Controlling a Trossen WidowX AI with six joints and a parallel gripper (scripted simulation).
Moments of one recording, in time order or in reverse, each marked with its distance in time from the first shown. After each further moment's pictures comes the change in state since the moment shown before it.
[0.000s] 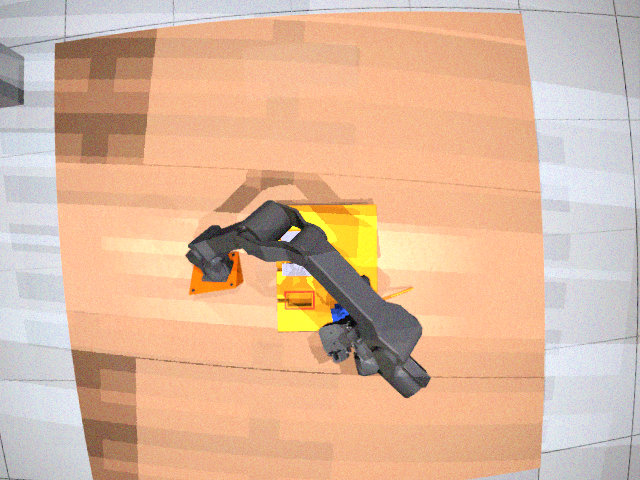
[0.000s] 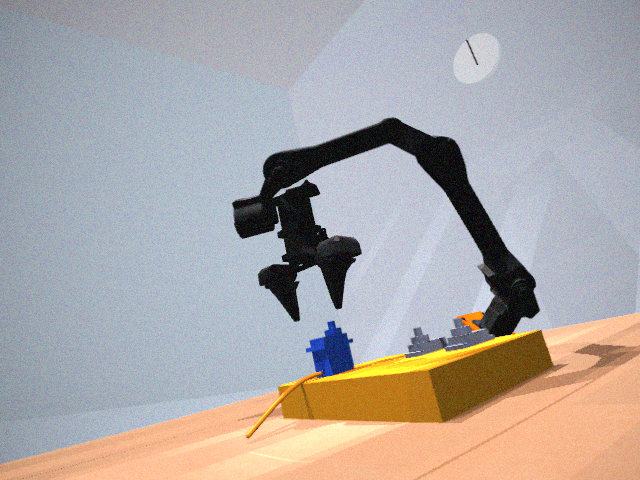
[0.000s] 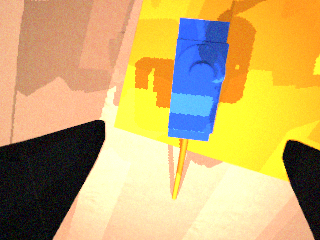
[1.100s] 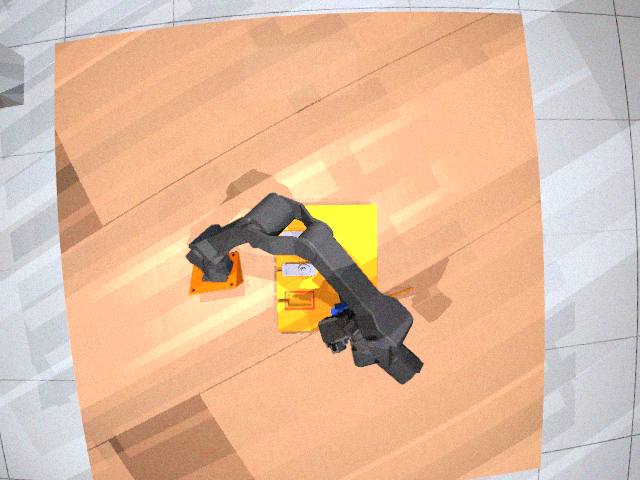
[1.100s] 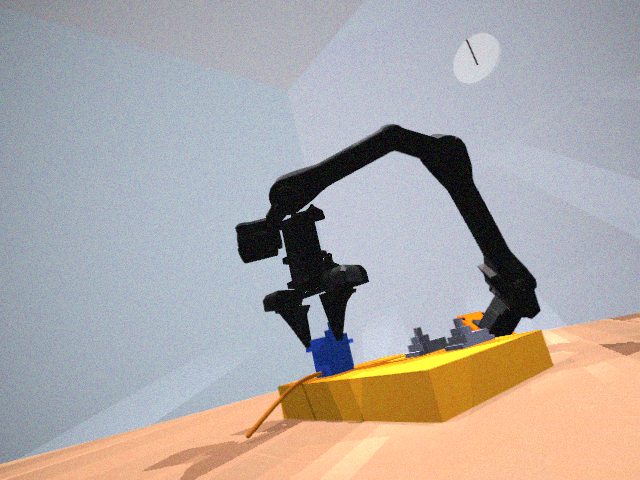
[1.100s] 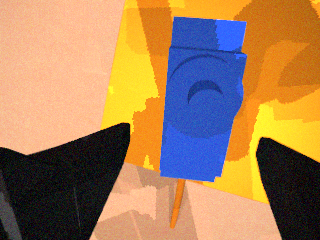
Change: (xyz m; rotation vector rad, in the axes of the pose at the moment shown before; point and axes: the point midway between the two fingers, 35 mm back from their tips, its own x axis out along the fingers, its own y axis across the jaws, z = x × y) arm 0.045 -0.001 0.000 0.010 -0.003 -0.007
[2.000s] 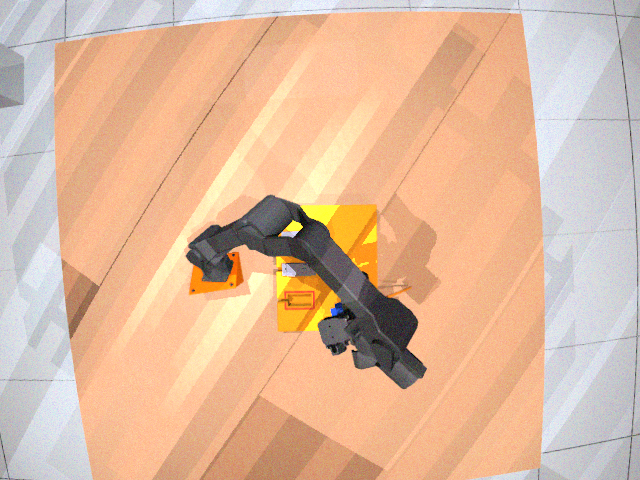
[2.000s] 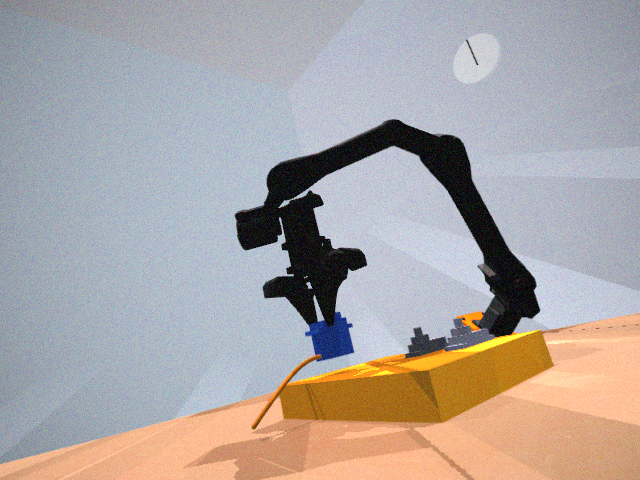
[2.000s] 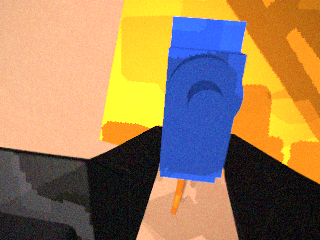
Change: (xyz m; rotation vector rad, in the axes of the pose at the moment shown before) arm -0.024 -0.005 0.000 0.013 -0.001 -0.009
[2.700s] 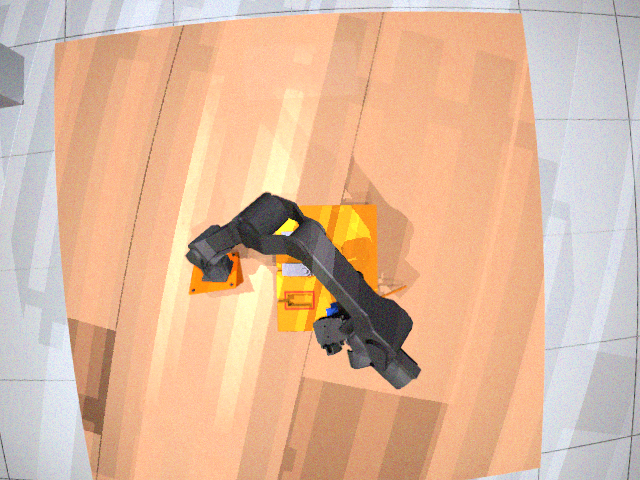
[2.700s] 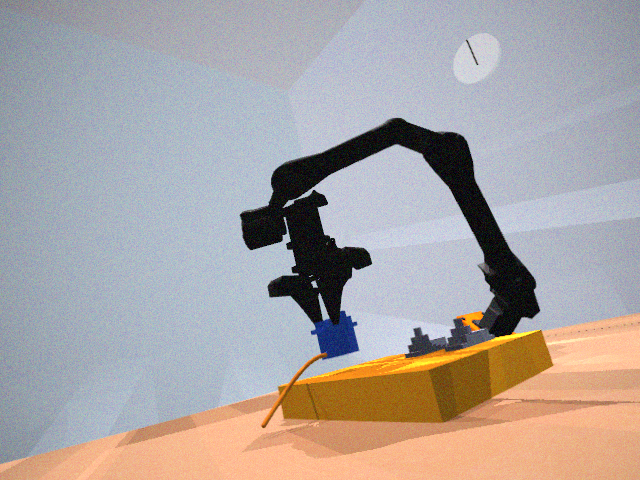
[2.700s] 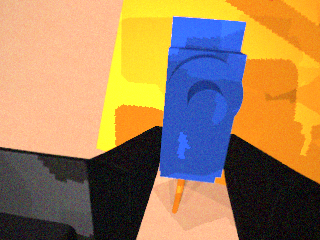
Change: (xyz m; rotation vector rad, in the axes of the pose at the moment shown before) arm -0.001 -0.003 0.009 -0.006 -0.006 -0.001
